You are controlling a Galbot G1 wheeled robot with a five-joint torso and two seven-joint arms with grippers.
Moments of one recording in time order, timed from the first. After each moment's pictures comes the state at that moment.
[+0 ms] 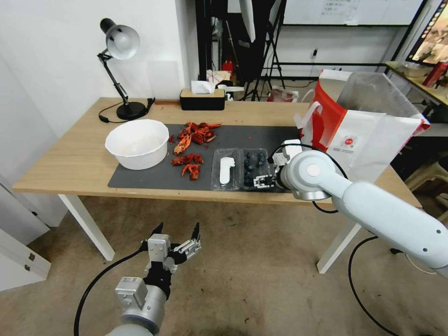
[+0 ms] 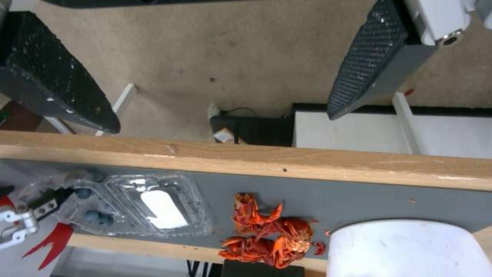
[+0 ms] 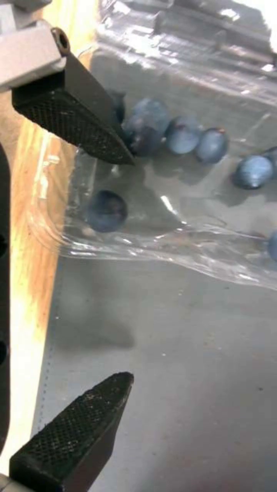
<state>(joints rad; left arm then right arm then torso) 1.81 -1.41 -0.34 -2.33 -0.21 0.19 -0.13 -0.27 0.82 -0.42 1.88 1.92 -0.74 1.20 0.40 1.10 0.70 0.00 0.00</state>
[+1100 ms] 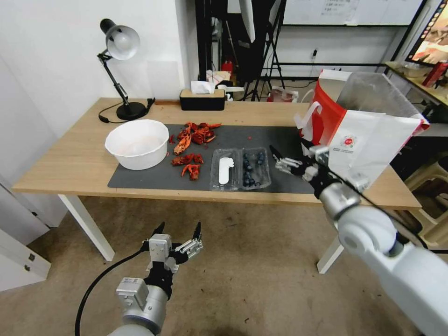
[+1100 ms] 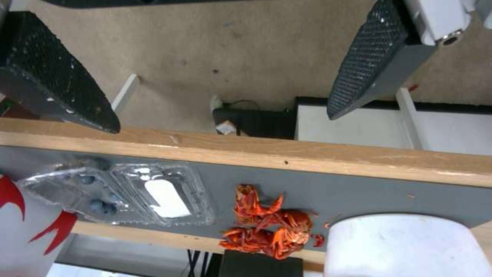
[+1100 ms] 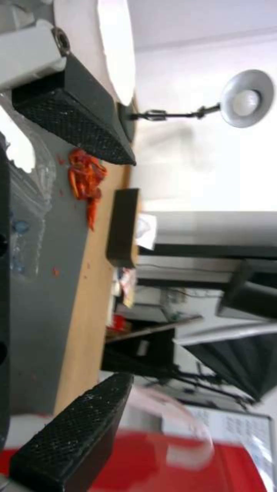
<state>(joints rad) 1.82 -1.42 -0.34 -2.33 -0.21 0.15 -0.12 -1.19 0.85 0.30 2.05 0.60 0.12 0.13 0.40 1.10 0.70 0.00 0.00</state>
